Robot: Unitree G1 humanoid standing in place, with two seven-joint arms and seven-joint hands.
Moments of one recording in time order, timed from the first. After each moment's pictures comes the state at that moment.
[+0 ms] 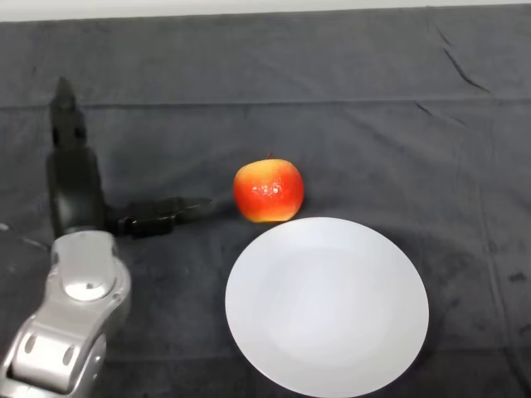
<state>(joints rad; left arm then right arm) -0.38 0.33 -0.23 -0.02 -0.17 0.26 0.52 -0.72 -0.56 -0.89 1.19 0.84 0.35 0.40</state>
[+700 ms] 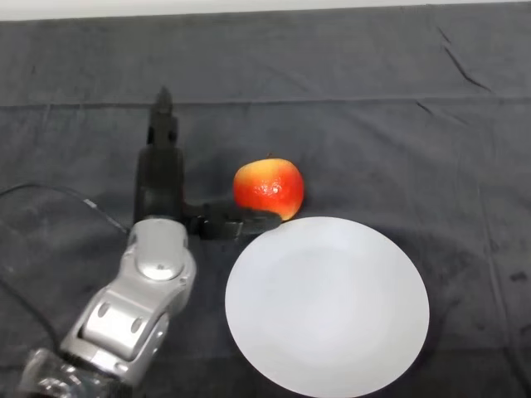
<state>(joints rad) -0.53 0.23 -0.40 0.26 -0.19 0.24 0.50 -0.72 -0.56 -0.89 1.19 0.84 0.35 0.40</state>
